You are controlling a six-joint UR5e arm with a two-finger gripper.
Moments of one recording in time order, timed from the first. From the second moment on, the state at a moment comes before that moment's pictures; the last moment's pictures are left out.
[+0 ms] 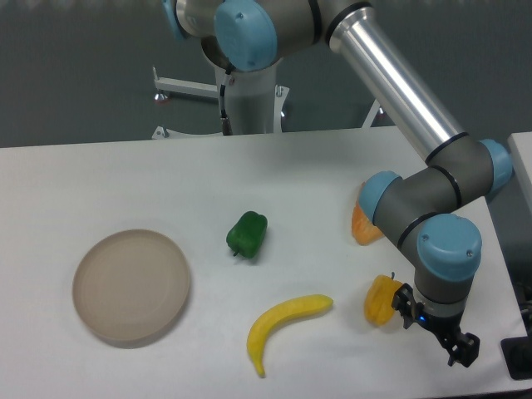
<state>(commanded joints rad) 2.34 -2.55 -0.65 -1.24 1.62 1.37</state>
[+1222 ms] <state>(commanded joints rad) 2.39 -2.17 -1.13 -1.39 1.61 1.36</state>
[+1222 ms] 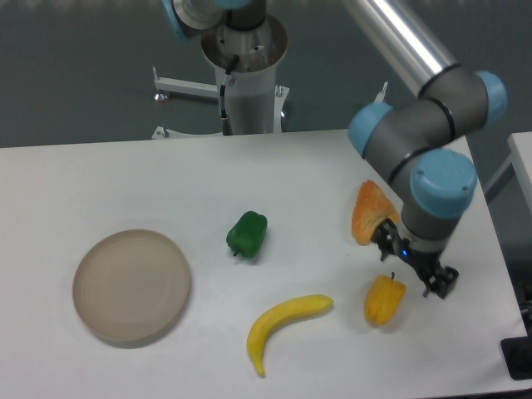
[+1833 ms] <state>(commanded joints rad) 2.36 -2.06 -1.35 -1.38 1.35 0.95</state>
